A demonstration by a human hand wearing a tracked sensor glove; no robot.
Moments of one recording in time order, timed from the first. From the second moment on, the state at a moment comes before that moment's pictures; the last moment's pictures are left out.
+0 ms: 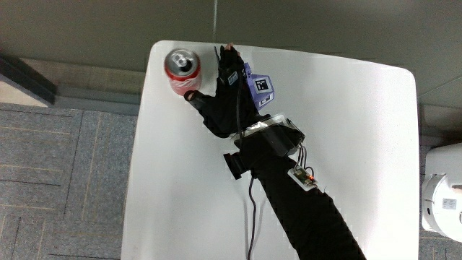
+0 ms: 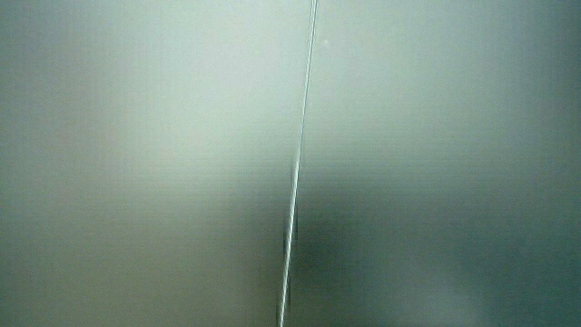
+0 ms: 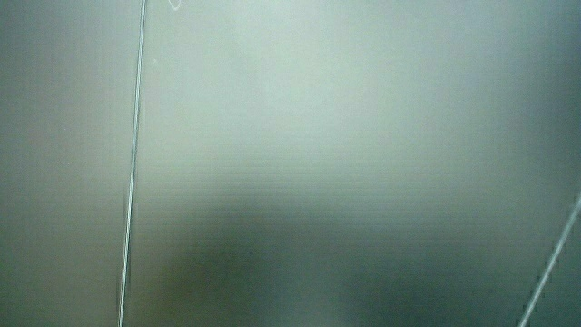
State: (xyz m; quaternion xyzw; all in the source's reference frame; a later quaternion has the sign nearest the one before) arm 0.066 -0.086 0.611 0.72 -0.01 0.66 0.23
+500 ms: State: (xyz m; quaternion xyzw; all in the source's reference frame) arm 0.070 -0.090 0.572 0.86 -0.08 0.45 0.22
